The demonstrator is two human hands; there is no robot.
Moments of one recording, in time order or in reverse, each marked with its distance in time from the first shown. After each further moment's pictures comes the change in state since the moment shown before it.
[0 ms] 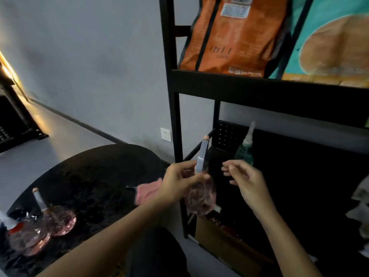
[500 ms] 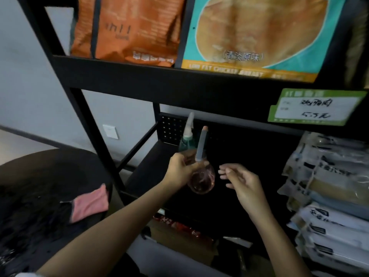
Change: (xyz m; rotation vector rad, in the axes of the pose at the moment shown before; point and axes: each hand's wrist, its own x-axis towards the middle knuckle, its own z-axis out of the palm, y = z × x) left_hand 0.106 -0.044 0.150 -0.043 -0.116 -0.058; right_hand -0.008 0.042 -0.130 -0.072 0.233 0.154
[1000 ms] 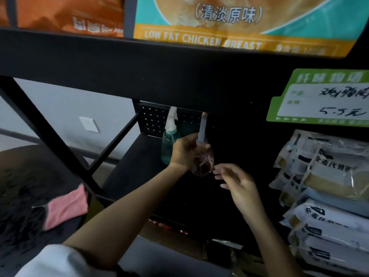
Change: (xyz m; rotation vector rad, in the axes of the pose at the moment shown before) left_hand 0.072 -0.039 0.051 0.018 0.035 -0.001; right_hand 0.019 0.040 -0.015 -0.012 0.042 0.078
